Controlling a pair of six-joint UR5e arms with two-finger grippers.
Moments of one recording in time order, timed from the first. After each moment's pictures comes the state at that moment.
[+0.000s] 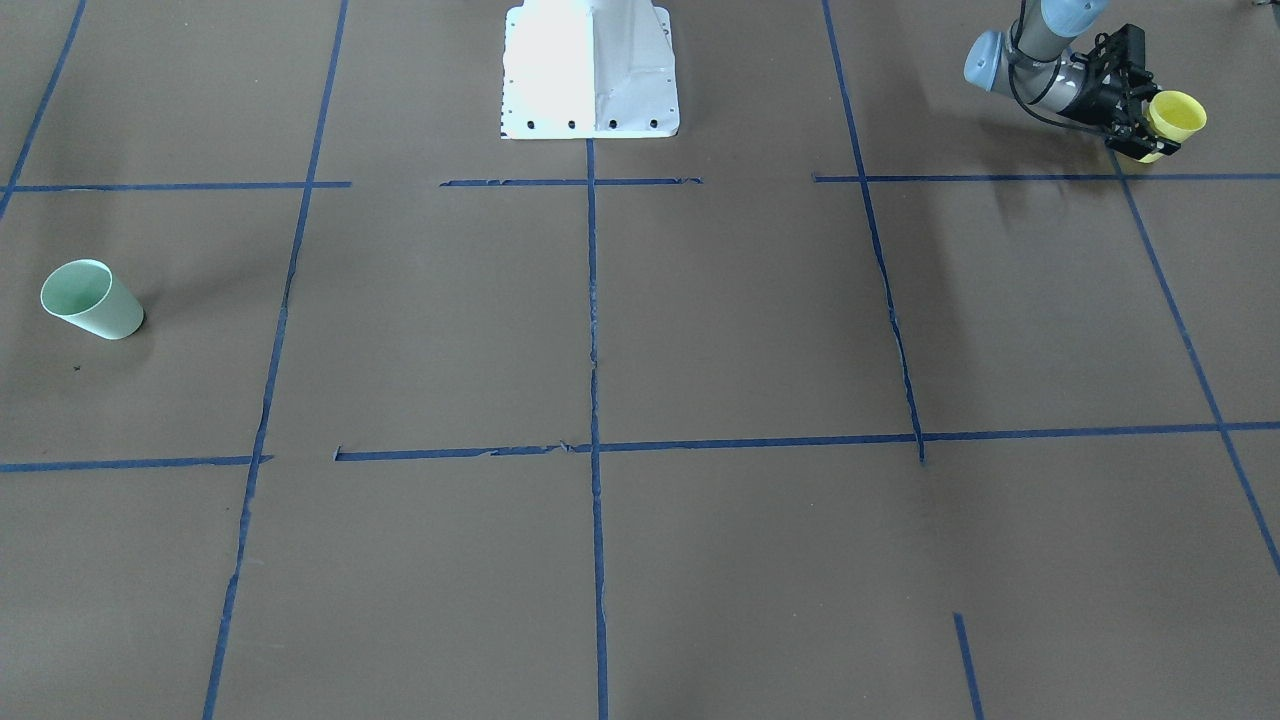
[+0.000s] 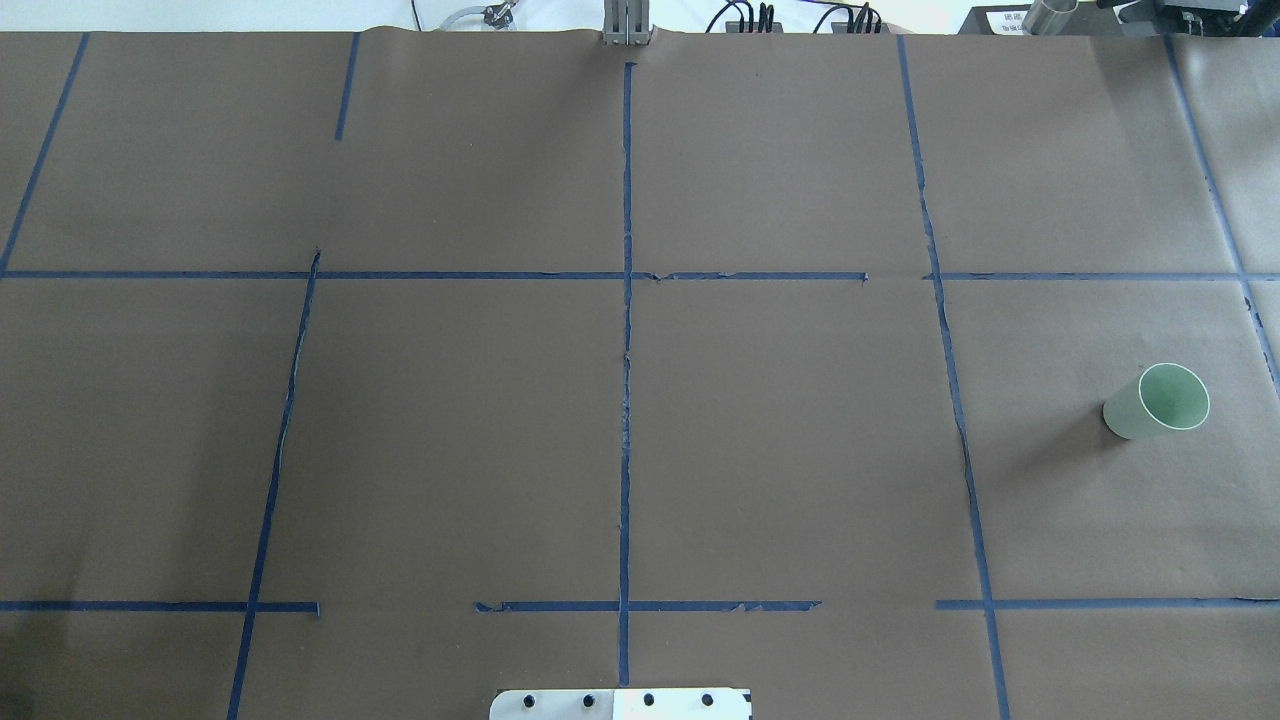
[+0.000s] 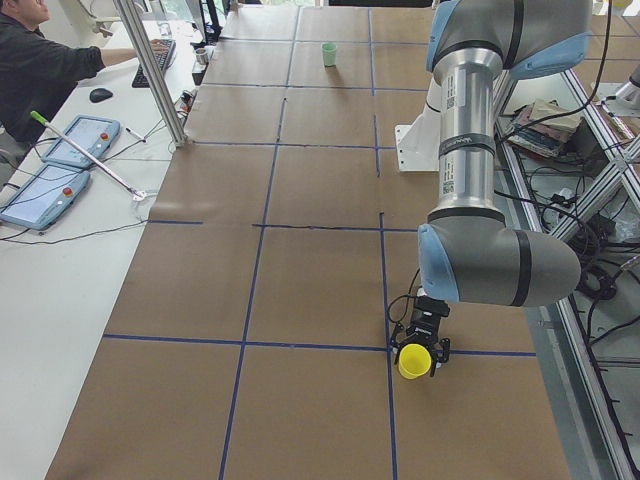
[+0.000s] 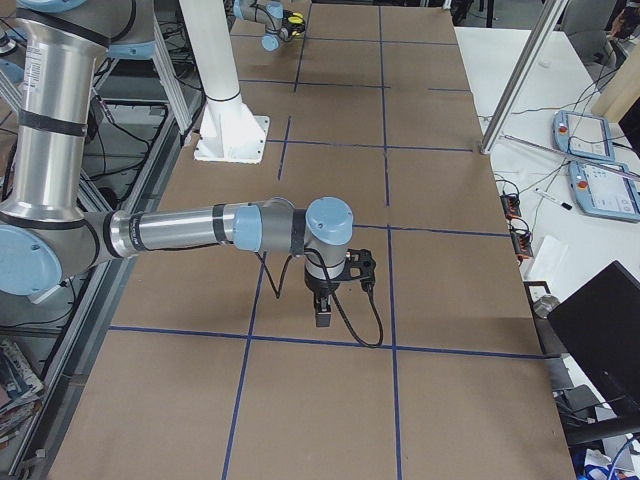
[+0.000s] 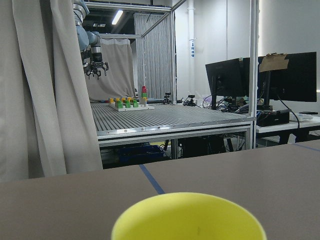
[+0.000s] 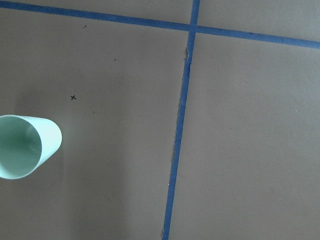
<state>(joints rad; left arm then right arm) 0.17 -1.16 -1.77 -1.11 -1.37 -3.21 1.53 -1.78 1.93 -1.74 2.30 -0.10</state>
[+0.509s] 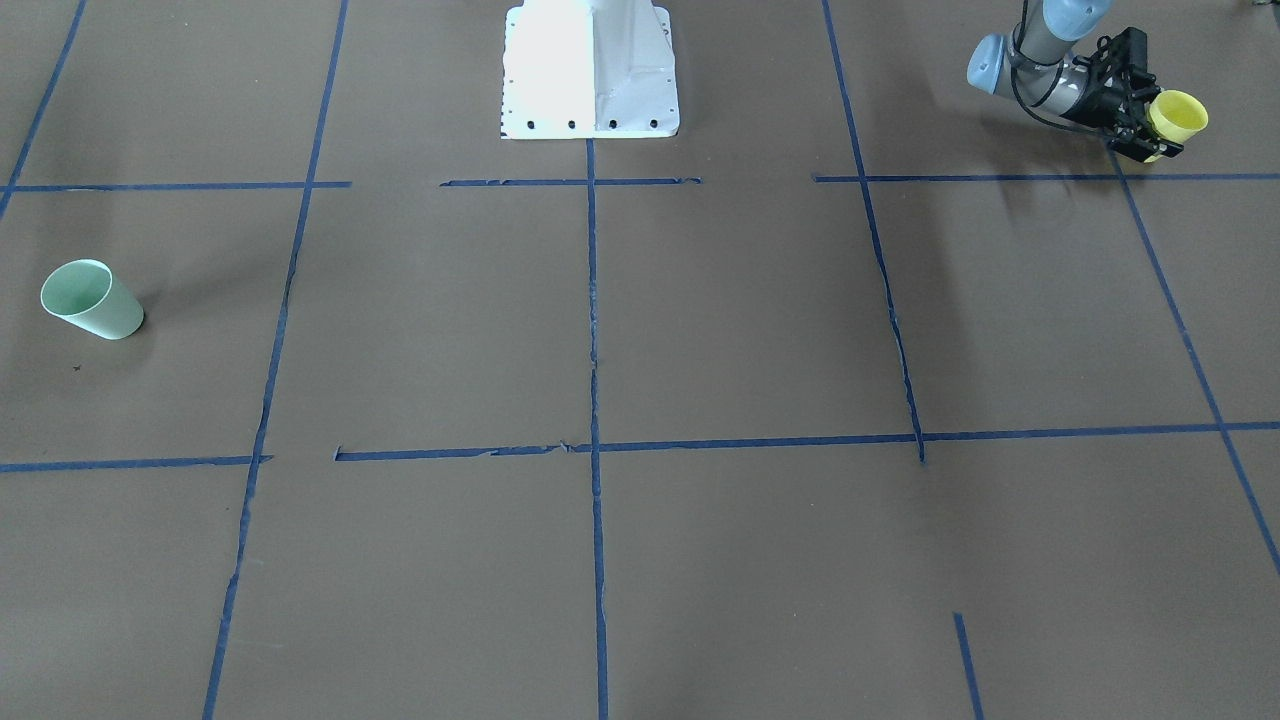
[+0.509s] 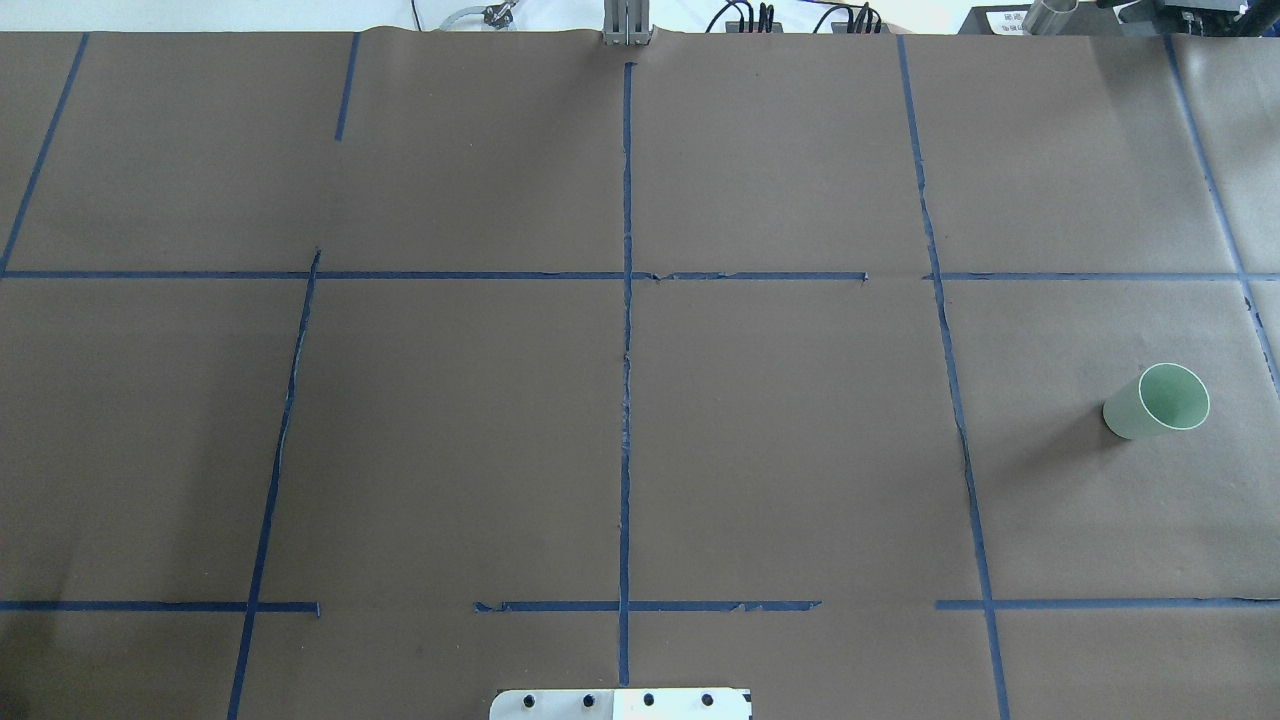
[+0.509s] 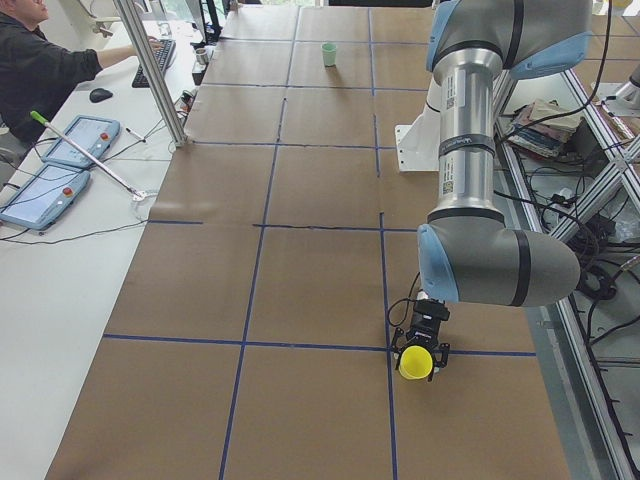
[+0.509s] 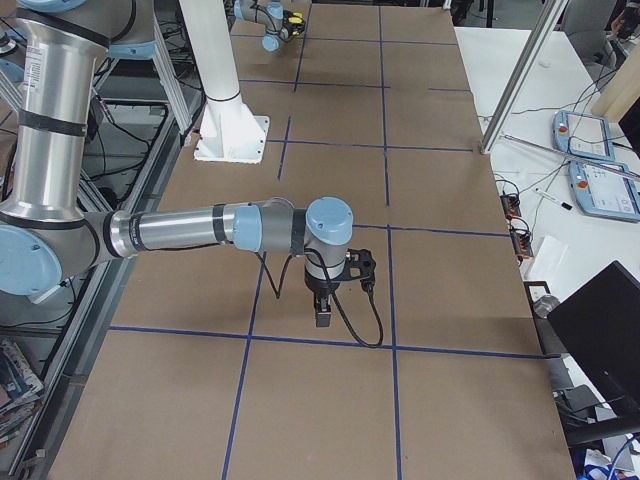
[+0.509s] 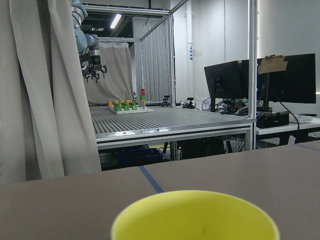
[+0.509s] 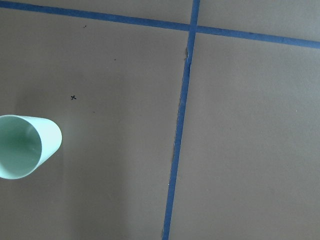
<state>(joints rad) 0.17 -1.16 -1.74 -1.11 -1.37 -3.21 1.53 -1.78 1.93 -1.74 2.30 -0.10</state>
